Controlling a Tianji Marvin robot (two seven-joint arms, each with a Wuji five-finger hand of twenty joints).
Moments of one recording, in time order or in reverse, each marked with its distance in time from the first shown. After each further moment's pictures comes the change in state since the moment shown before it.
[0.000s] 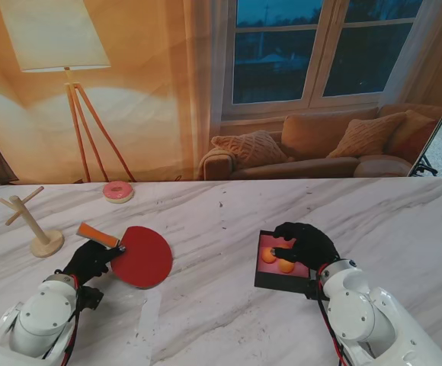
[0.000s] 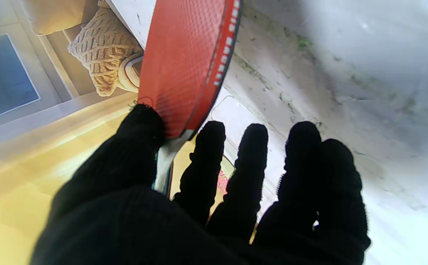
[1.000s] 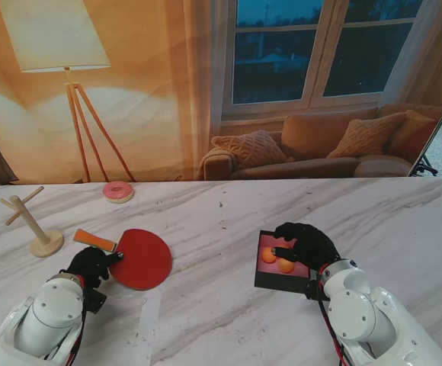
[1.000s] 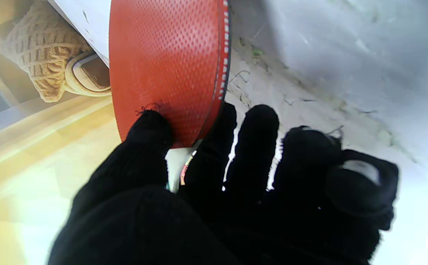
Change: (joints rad) left arm 0.007 0.002 0.044 -0.094 0.084 0.278 0.026; right arm -0.003 0.000 0.004 -0.005 0.009 0.007 0.008; left_hand 0.087 0.080 -0.095 -0.026 0.173 0.072 0.292 -0.057 0.325 0.035 0.322 0.076 0.467 0.021 0.422 0.051 0.572 0.175 0.383 0.037; right_hand 0.000 0.022 0.000 0.000 0.001 0.000 0.000 0.000 0.000 0.000 0.004 0.000 -0.001 0.000 0.010 0.000 0.000 -0.009 0.011 0.000
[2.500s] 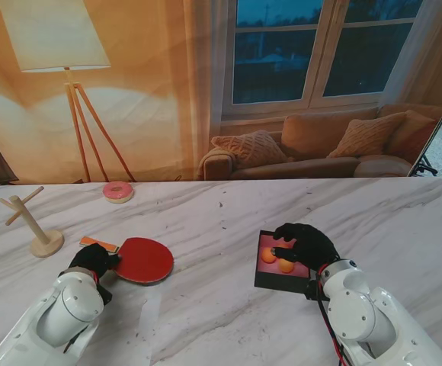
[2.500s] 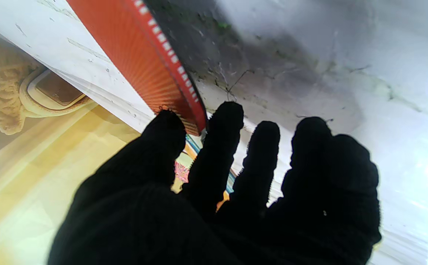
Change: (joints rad) left arm -0.078 0.004 0.112 0.050 0.229 0.121 0.034; right arm 0.001 0.000 -0.003 0.001 0.006 0.003 0.000; left_hand 0.006 -0.049 0.169 -0.007 0.029 0.050 -0.033 0.006 -0.297 0.075 -0.260 -0.054 -0.370 0.060 -0.303 -0.012 -0.420 -0.037 -0.334 0.062; right_hand 0.000 0.000 0.000 0.000 0.026 0.000 0.011 0.000 0.000 0.000 0.001 0.000 -0.001 0.000 0.000 0.000 0.000 0.000 0.001 0.000
